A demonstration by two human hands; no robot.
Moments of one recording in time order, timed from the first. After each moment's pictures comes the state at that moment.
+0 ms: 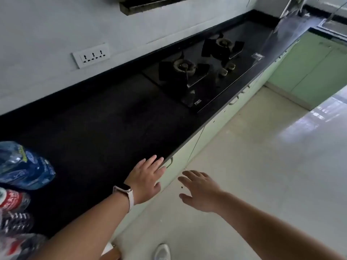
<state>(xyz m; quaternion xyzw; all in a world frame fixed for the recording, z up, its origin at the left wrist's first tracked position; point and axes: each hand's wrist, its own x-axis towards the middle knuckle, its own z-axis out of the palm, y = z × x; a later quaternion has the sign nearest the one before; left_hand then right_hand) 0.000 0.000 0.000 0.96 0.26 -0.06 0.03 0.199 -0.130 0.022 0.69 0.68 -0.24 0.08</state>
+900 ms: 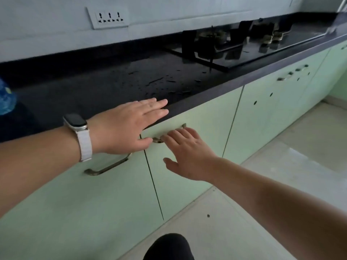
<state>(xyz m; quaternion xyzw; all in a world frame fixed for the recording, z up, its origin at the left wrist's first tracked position) 0.008 0.015 -0.080 0.96 0.26 0.02 -0.11 0.206 -0.054 -0.180 0.55 0.82 0.08 -0.12</state>
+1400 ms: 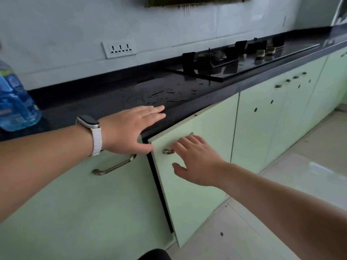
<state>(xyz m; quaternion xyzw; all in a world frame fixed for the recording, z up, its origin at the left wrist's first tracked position) 0.008 0.008 -0.078 0.95 0.29 -0.02 -0.13 0.221 -0.082 -0.186 0.56 0.81 0.08 -0.17</state>
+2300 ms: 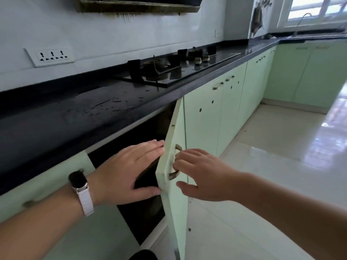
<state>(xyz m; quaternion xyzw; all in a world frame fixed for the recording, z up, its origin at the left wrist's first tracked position) 0.078 -0.051 -0.150 0.98 0.05 0.19 -0.05 0.300 -0.186 -0.176 0.57 0.80 0.07 -0.17</state>
